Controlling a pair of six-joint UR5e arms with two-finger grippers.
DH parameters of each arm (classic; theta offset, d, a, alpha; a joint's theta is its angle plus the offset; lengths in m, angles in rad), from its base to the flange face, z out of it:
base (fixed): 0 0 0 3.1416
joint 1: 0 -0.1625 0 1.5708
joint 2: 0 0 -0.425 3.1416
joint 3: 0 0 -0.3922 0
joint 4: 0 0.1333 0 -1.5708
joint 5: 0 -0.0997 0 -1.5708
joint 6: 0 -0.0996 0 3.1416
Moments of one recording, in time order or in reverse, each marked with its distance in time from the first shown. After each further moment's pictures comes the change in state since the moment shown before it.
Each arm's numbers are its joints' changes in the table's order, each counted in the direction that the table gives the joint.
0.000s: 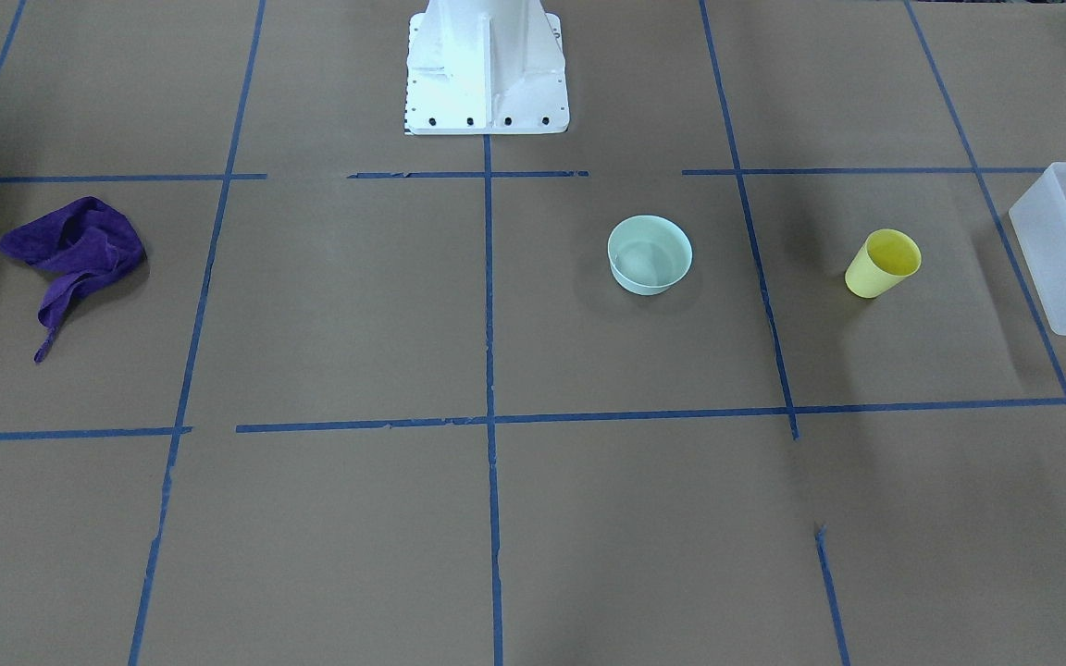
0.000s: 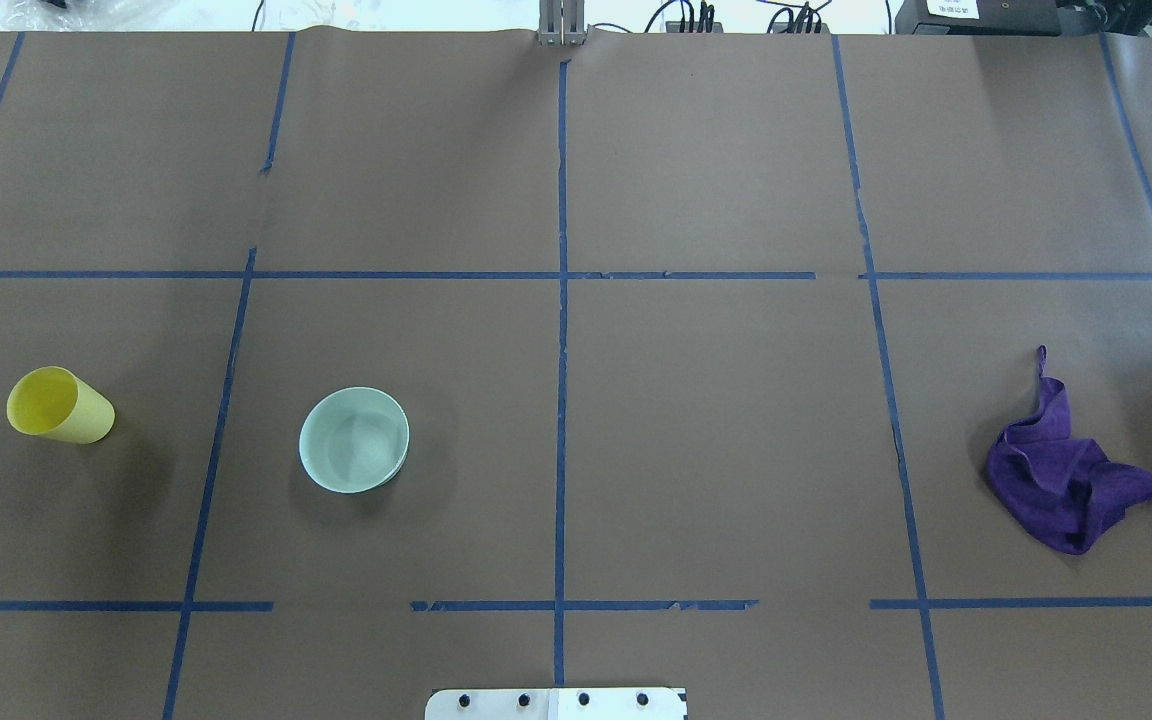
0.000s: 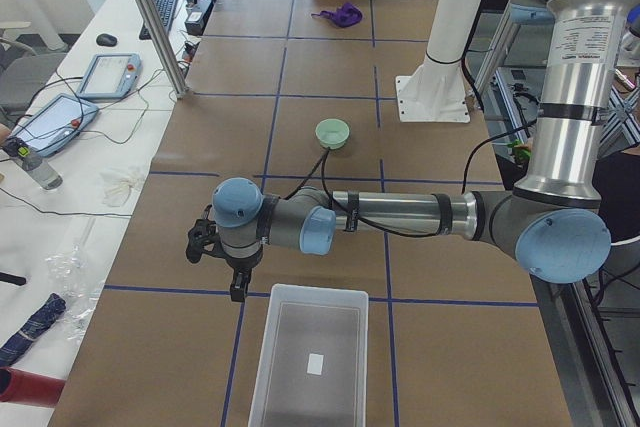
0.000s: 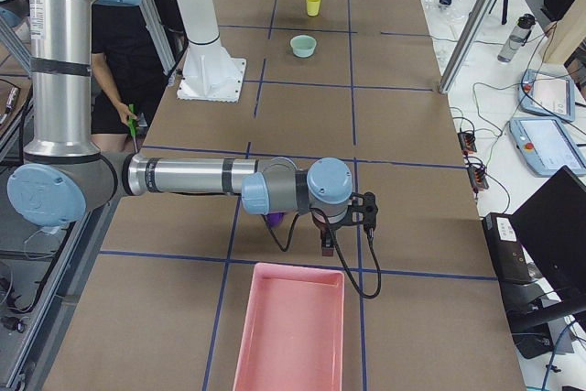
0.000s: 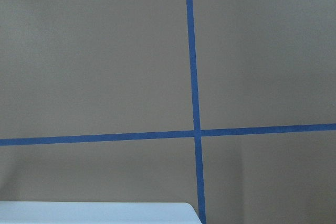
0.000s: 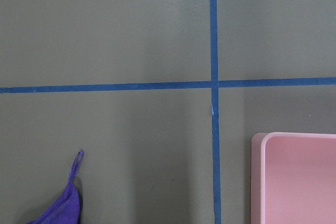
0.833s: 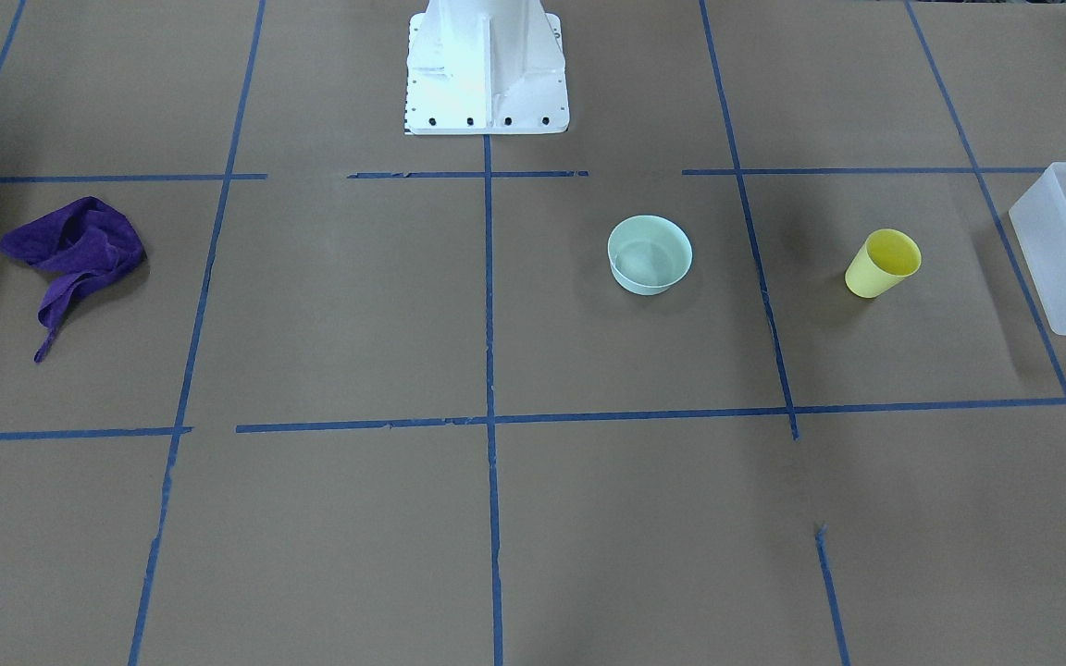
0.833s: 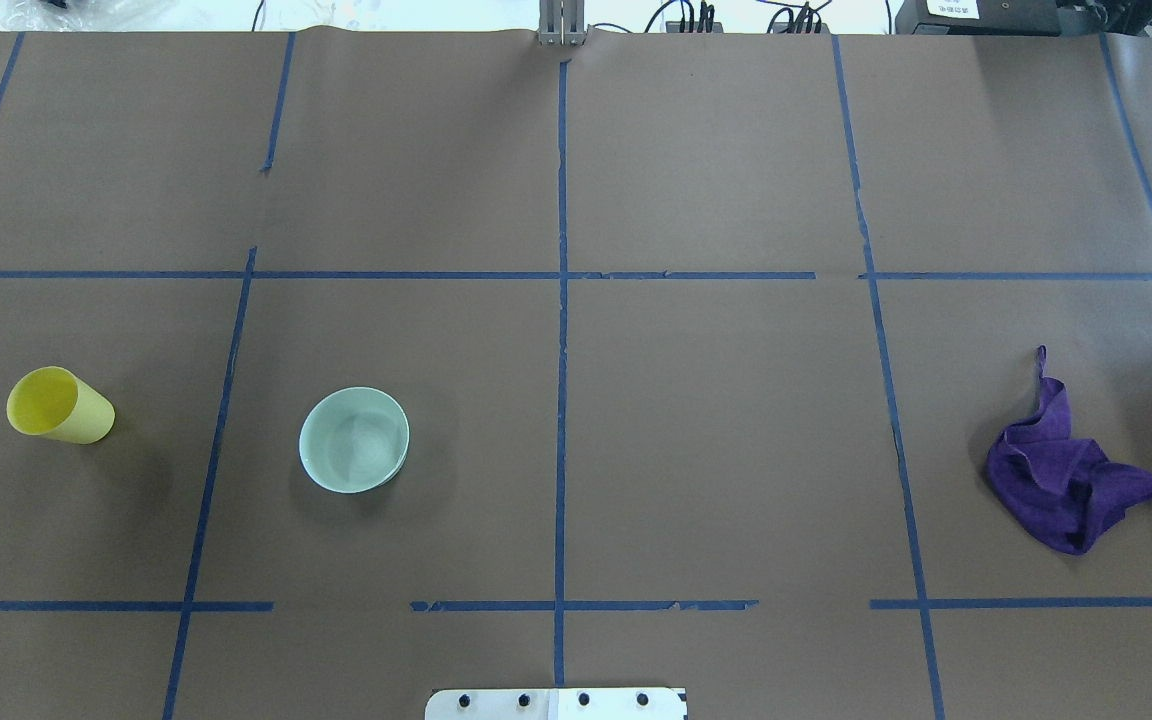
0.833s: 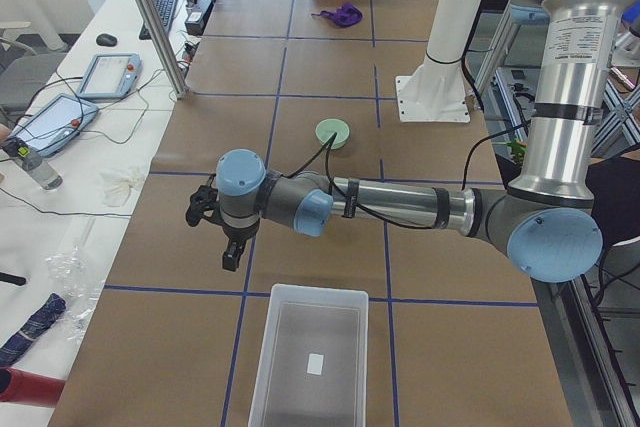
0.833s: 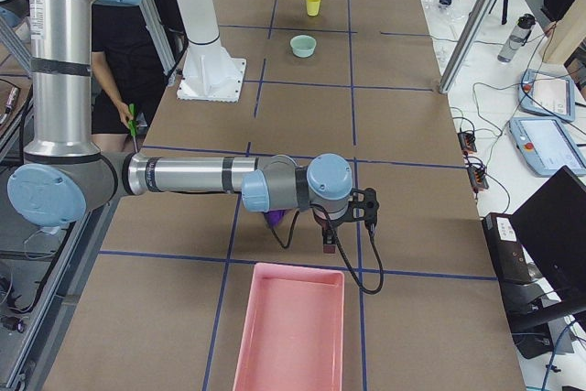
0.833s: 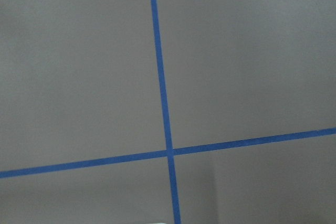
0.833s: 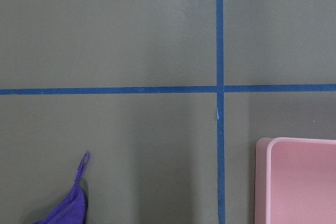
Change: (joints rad) left arm -0.088 0.002 -0.096 -0.114 0.012 0.027; right arm -0.002 0.000 0.016 0.006 -0.003 0.000
